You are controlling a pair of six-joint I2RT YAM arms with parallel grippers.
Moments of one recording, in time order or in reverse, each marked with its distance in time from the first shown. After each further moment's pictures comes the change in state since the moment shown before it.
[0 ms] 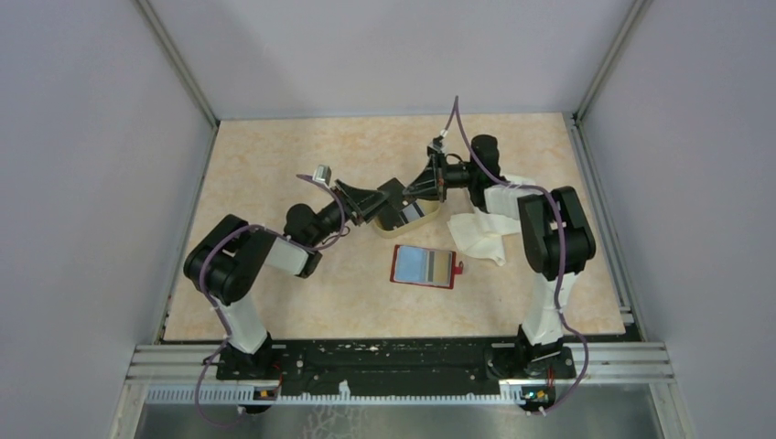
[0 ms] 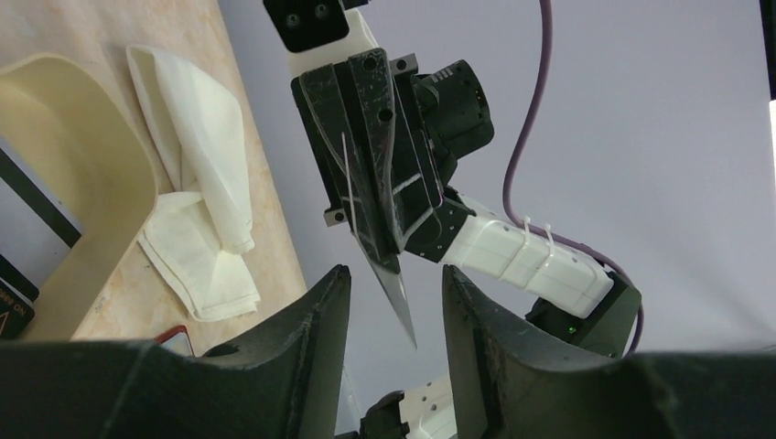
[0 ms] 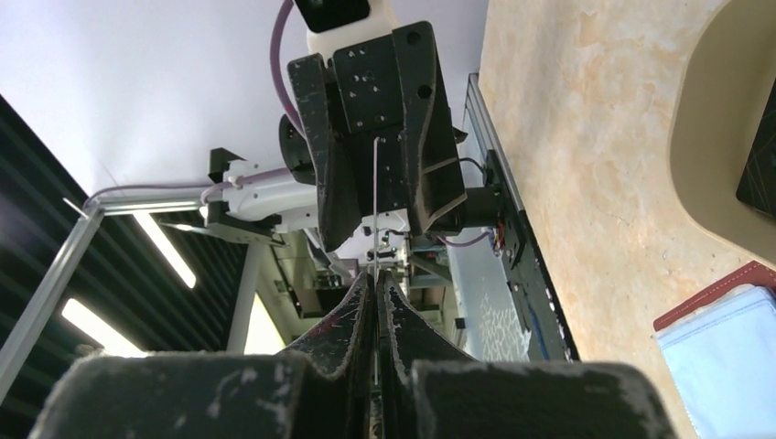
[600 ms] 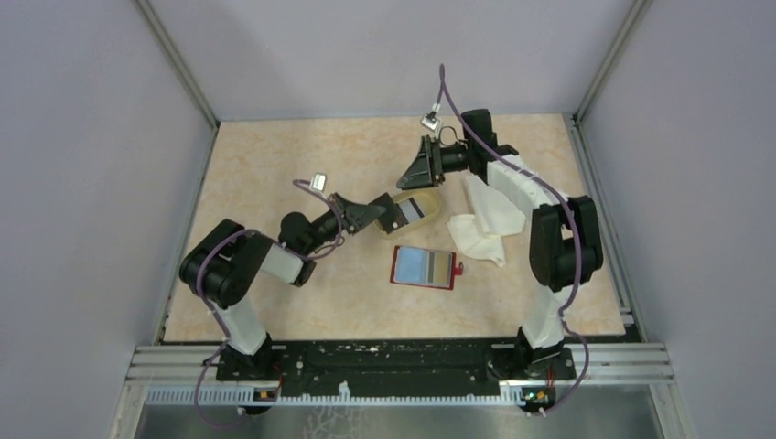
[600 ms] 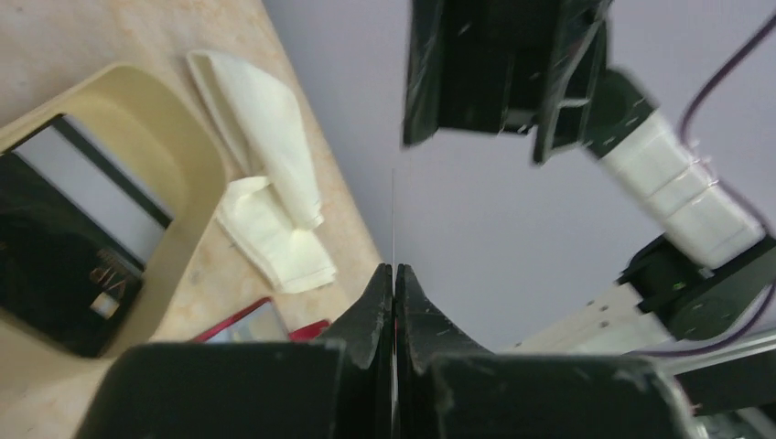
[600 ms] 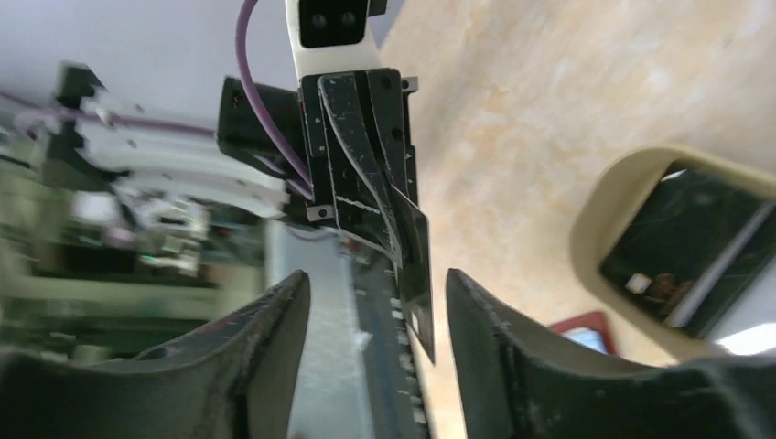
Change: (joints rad) left arm 0.016 0.003 -0.039 0.026 0.045 0.188; right arm 0.040 -0.071 0.292 -0.812 0.086 -0.866
